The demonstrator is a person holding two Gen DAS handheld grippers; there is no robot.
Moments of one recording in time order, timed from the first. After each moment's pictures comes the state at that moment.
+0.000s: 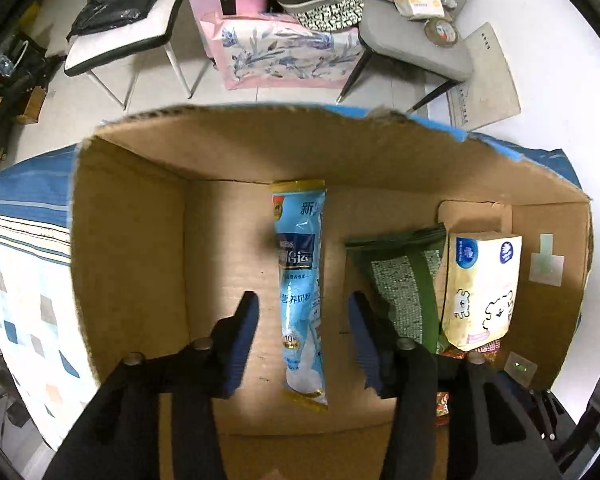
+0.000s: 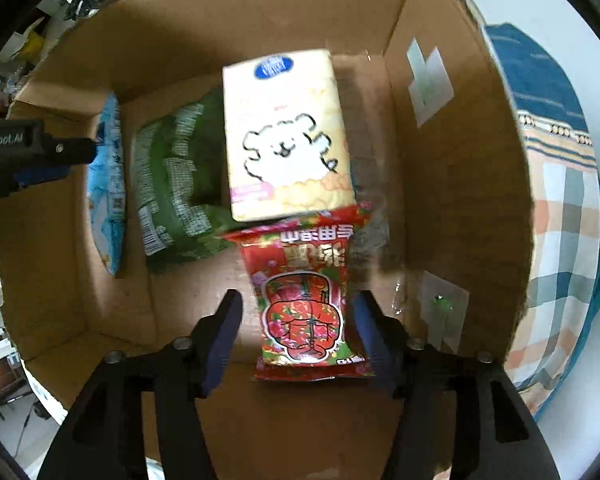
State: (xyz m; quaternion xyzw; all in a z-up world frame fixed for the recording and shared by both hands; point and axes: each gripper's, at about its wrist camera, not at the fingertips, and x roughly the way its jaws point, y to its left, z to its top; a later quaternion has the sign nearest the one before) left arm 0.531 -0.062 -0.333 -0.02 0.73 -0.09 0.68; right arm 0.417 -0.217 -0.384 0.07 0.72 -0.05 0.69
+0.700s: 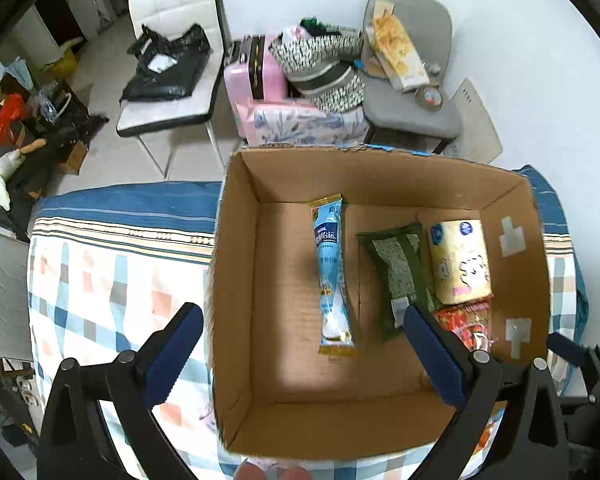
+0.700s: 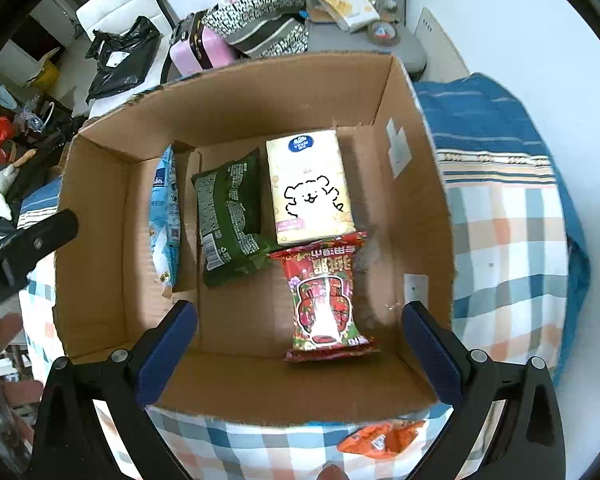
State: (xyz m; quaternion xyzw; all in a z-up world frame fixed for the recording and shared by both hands) left arm 0.439 -0.019 -0.231 0.01 0.60 -0.07 0.80; right arm 0.384 -0.197 -0.299 0.06 0.64 -0.07 0.76
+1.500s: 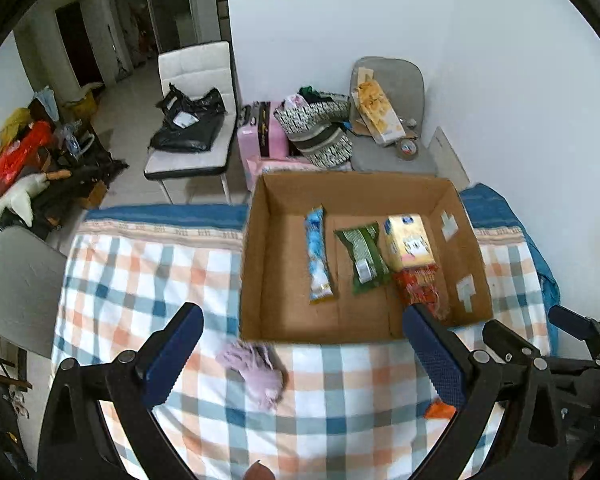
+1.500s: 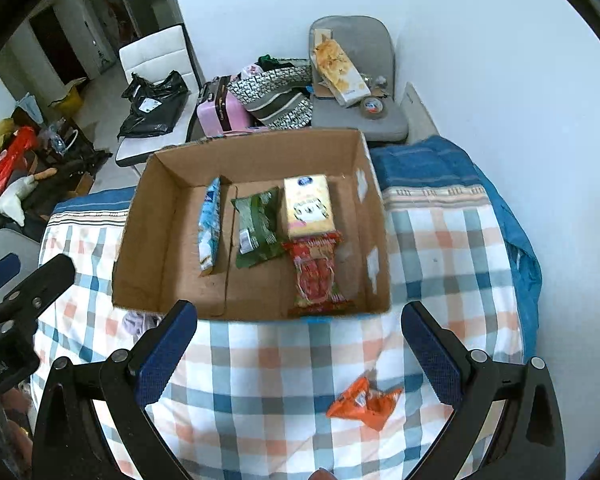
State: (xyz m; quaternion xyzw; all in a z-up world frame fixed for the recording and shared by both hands) left arm 0.292 -0.008 -0.142 0.00 0.50 -0.07 0.86; right arm 0.256 -0.182 -0.195 0.05 0.54 -0.07 0.84
